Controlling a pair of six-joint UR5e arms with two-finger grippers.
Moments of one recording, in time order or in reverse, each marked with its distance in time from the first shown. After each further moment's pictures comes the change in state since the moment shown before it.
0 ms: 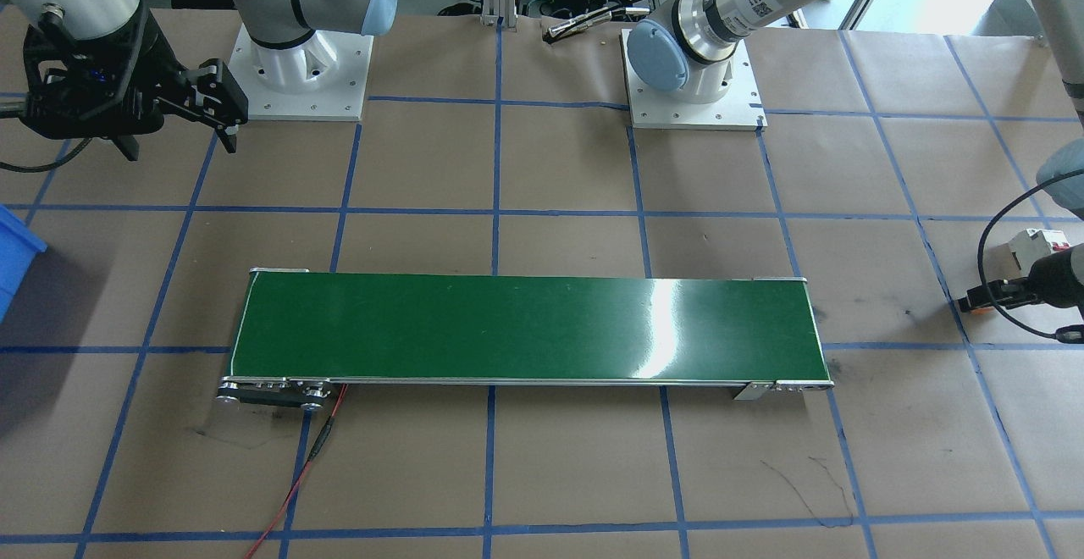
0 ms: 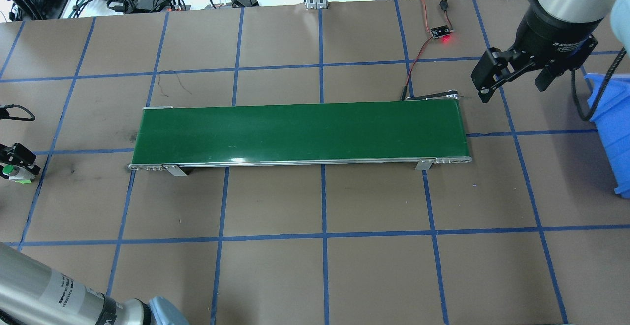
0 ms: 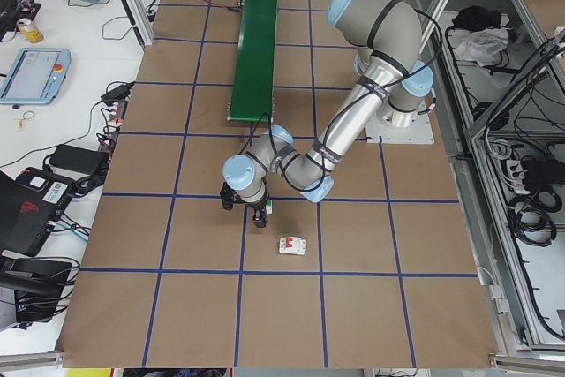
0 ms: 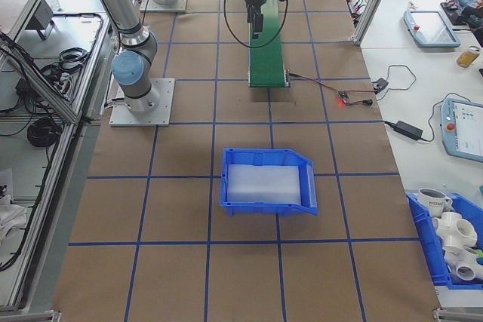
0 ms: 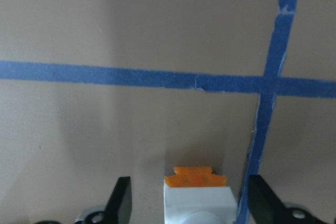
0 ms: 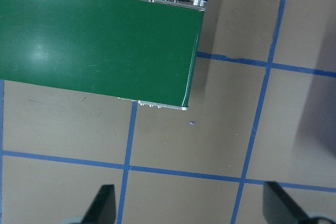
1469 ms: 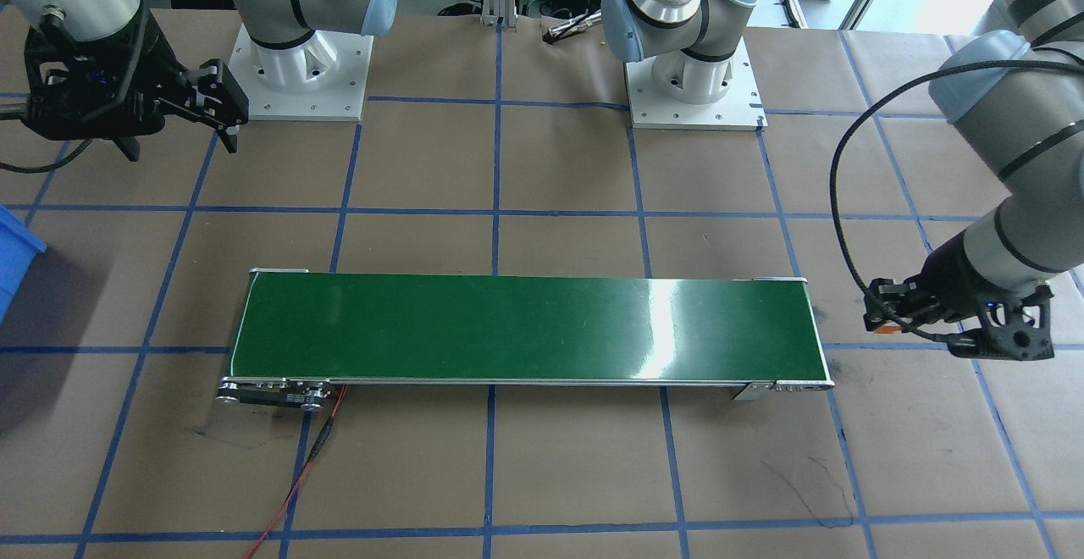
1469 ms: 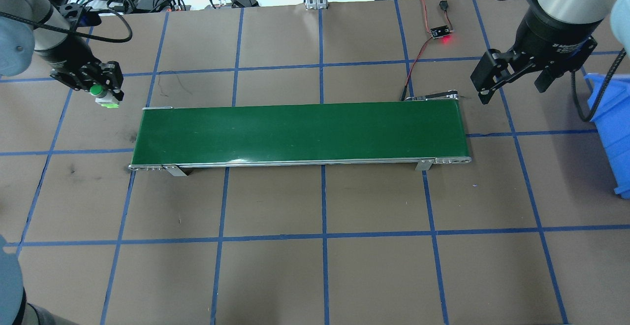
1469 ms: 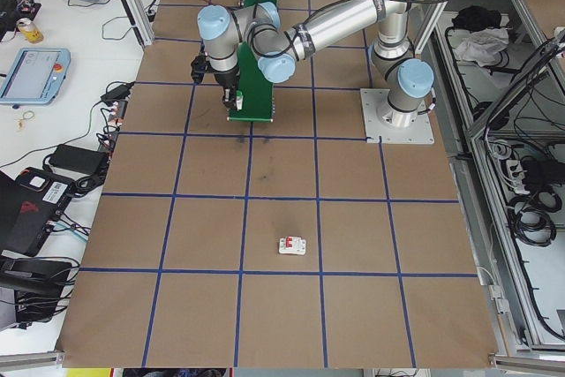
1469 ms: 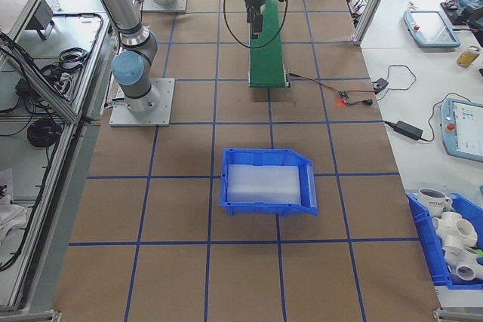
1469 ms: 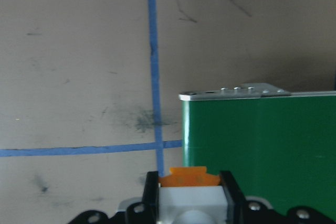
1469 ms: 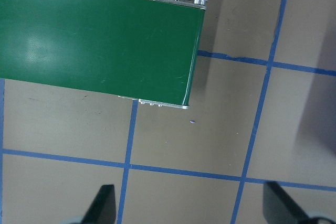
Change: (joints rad) left arm -0.481 0.303 0.008 -0.203 -0.094 -0.365; right arm 0.000 0.000 0.001 0.004 0.000 -0.001
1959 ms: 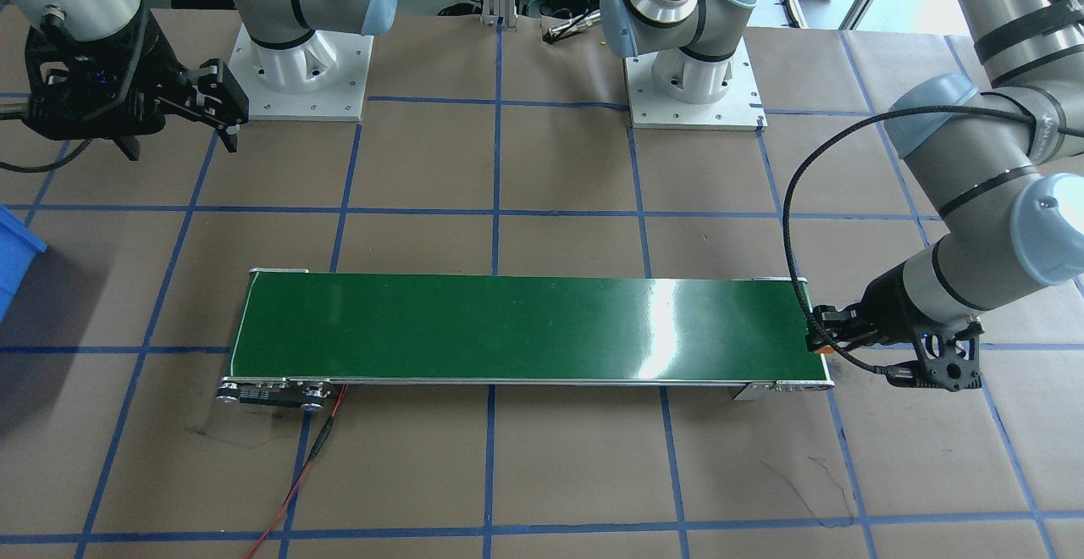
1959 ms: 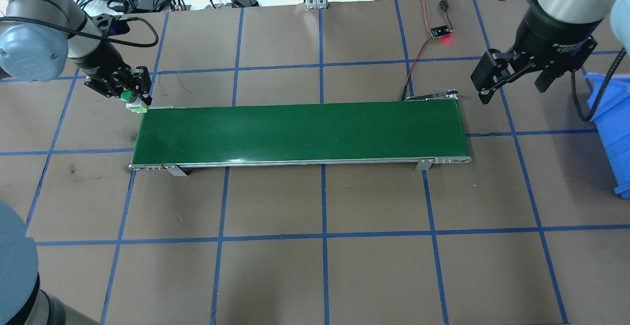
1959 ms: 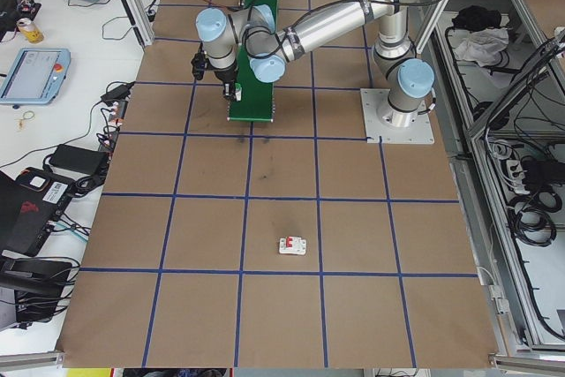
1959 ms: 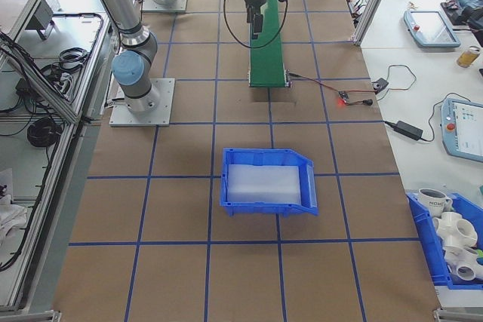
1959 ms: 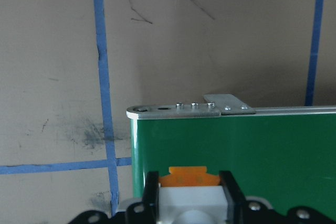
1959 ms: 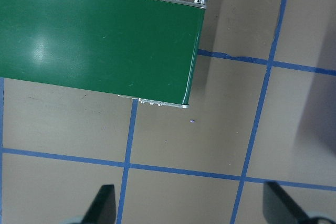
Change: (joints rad) left arm -0.050 -0.056 -0.018 0.025 -0.068 -0.077; right arm 0.000 0.000 0.000 0.002 -0.001 -0.001
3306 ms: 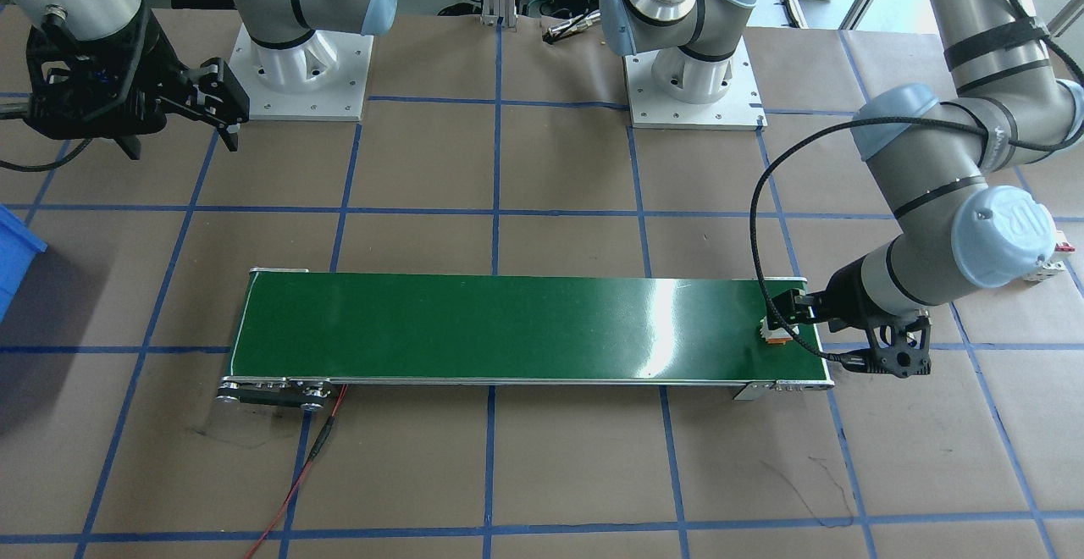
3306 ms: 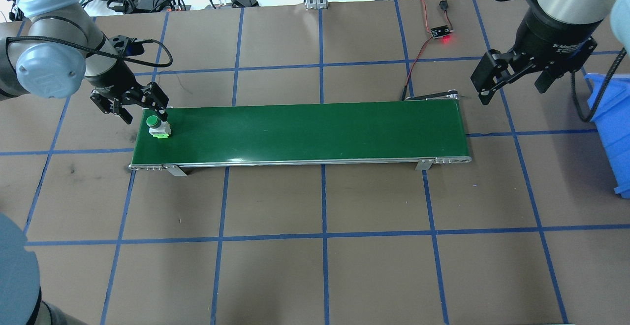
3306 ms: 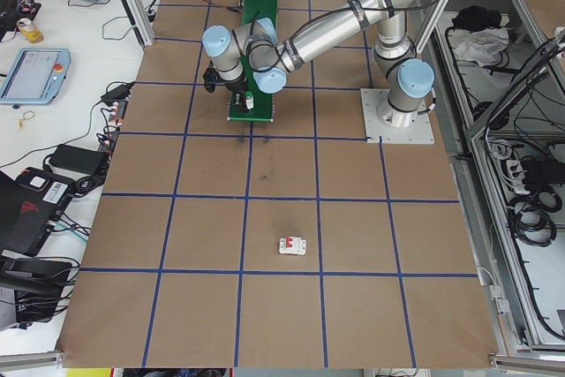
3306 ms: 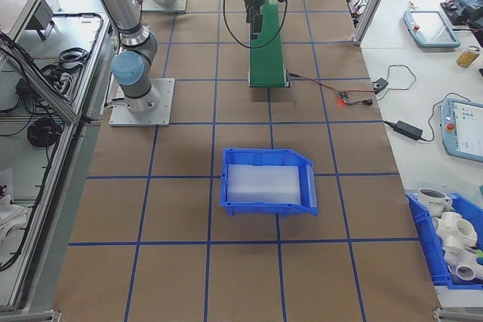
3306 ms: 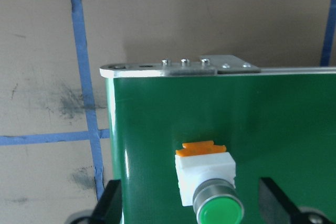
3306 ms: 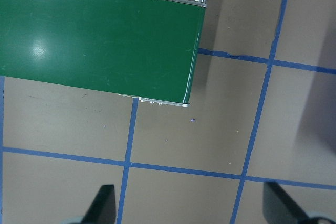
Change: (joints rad) left arm -0.026 0.017 -0.086 0.002 0.042 -0.019; right arm 0.000 0.000 0.000 0.004 0.000 0.000
